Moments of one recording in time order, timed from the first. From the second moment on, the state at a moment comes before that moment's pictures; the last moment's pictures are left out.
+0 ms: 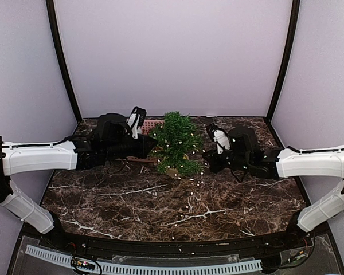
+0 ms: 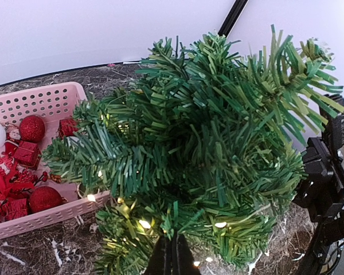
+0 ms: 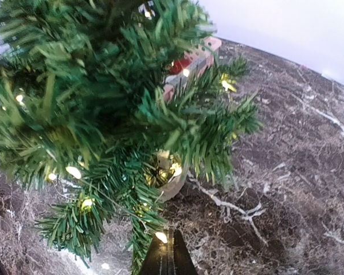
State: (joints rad) left arm -0.82 1.42 0.96 0.05 -0.05 -0.42; right arm 0.83 1.36 0.78 0.08 0.08 0.19
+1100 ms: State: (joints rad) left arm -0.75 1.30 0.88 0.06 0.04 -0.36; right arm 0.83 1.39 0.87 -0.07 0.17 0.36
